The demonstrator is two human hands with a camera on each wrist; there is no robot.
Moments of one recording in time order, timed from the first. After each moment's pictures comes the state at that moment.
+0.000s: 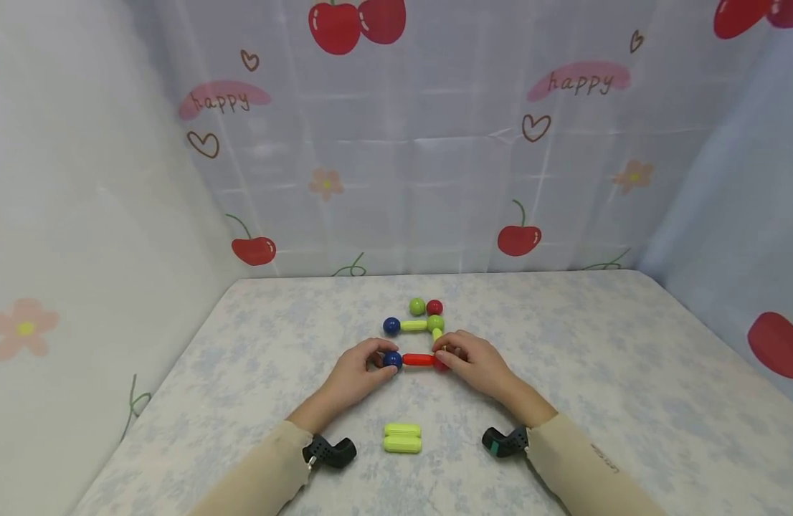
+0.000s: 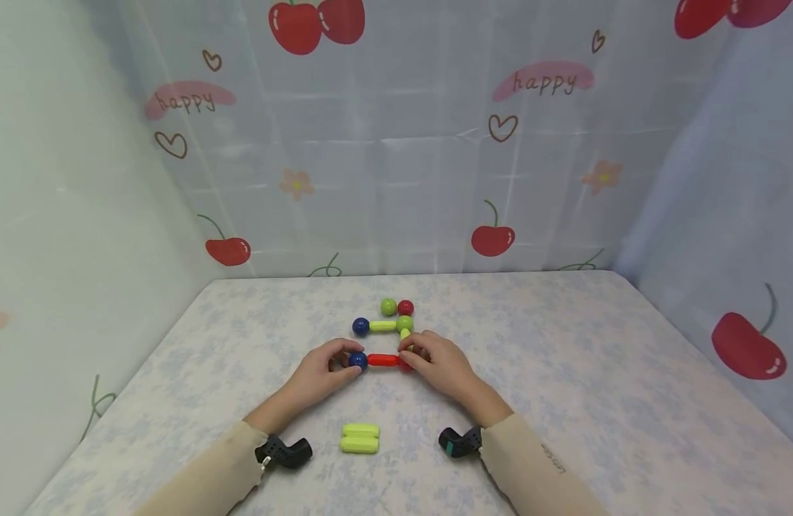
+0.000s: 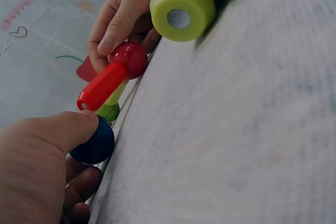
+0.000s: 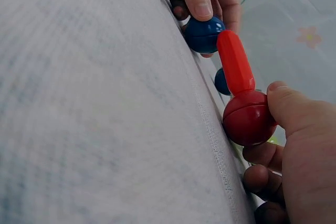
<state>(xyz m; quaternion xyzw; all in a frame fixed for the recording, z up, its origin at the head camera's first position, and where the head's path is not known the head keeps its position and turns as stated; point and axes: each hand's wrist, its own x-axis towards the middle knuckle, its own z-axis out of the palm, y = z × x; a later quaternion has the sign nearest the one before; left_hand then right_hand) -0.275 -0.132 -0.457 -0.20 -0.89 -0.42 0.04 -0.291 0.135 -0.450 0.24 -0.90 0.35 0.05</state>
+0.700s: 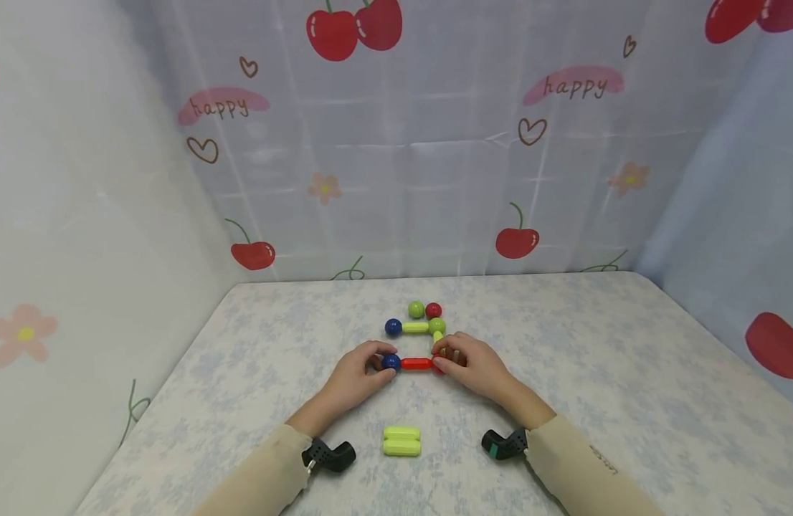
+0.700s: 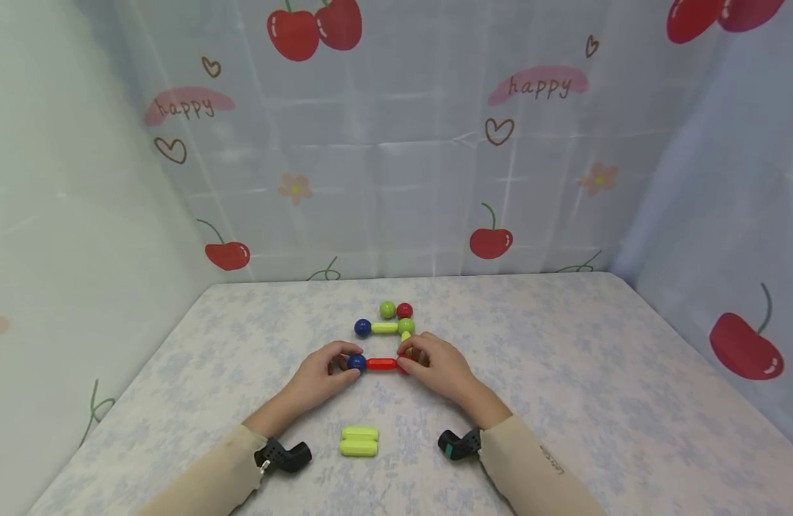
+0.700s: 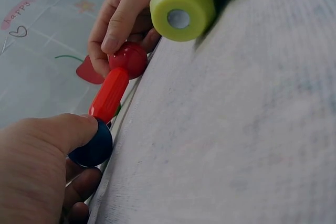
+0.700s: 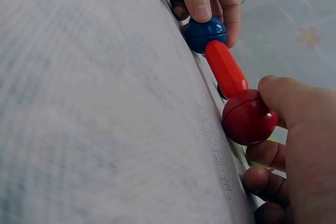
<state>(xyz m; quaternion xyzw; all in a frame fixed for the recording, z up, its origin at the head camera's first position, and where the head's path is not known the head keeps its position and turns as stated) -0.274 -0.131 -0.458 -0.20 -0.89 -0.41 0.05 -0.289 0.135 -0.449 0.24 -0.90 0.35 0.06</state>
